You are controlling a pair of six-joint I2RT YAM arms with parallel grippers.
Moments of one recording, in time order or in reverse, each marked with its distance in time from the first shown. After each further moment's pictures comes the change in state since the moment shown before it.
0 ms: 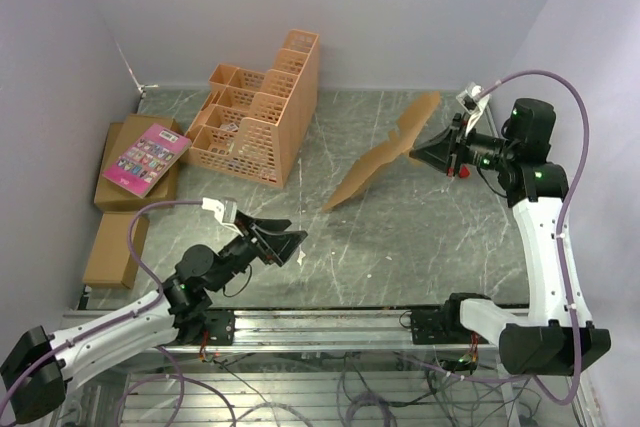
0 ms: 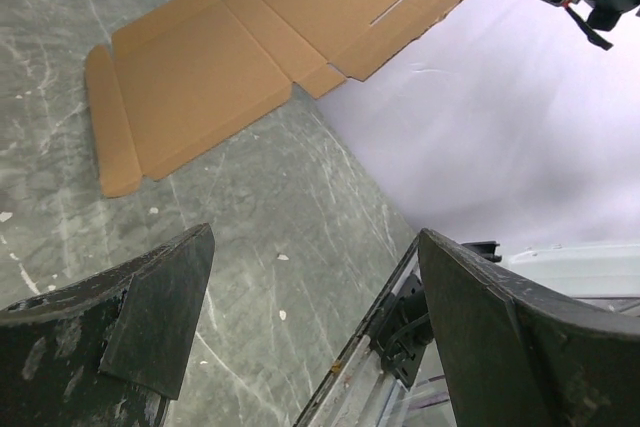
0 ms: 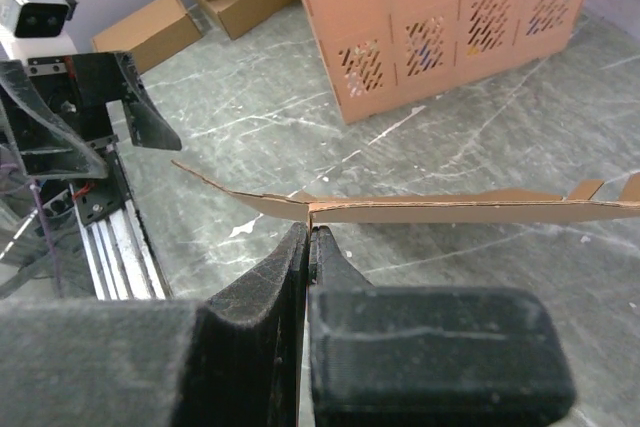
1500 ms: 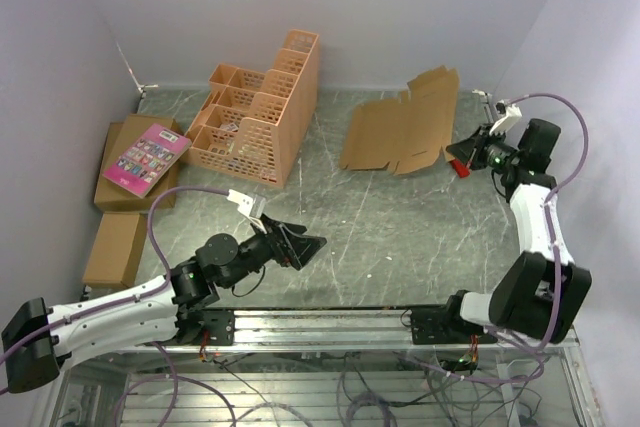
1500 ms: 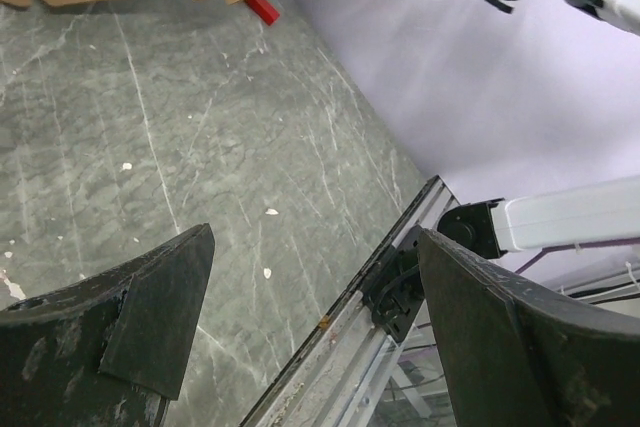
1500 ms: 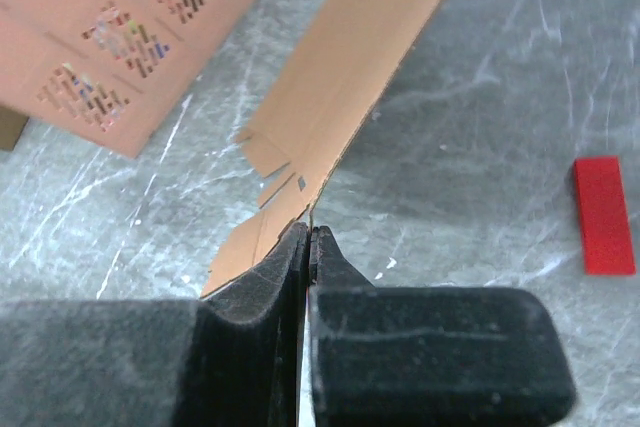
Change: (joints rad) left arm -0.160 0.136 0.197 -0.224 -0.090 0.014; right arm -0.289 0.251 -0.291 0.462 0.257 0.245
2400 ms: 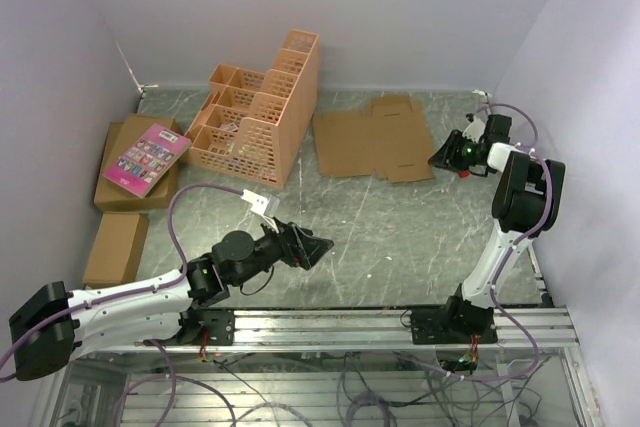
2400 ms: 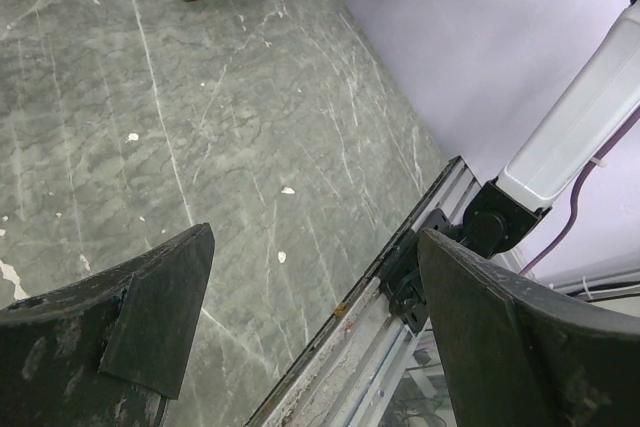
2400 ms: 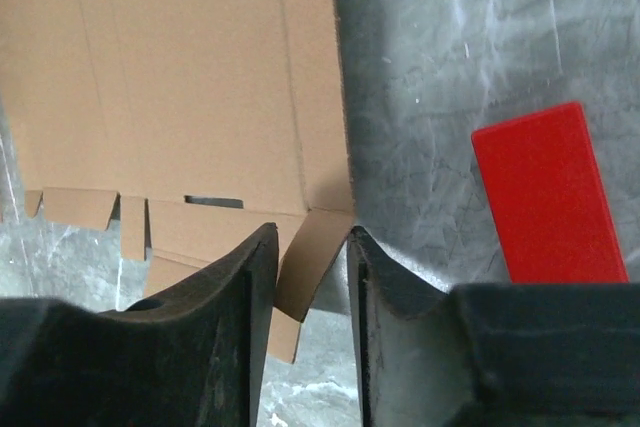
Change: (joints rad) left arm -0.005 0.154 0.000 0.078 0.005 -0.012; right arm 0.055 0.717 0.351 -0.060 0.172 0.069
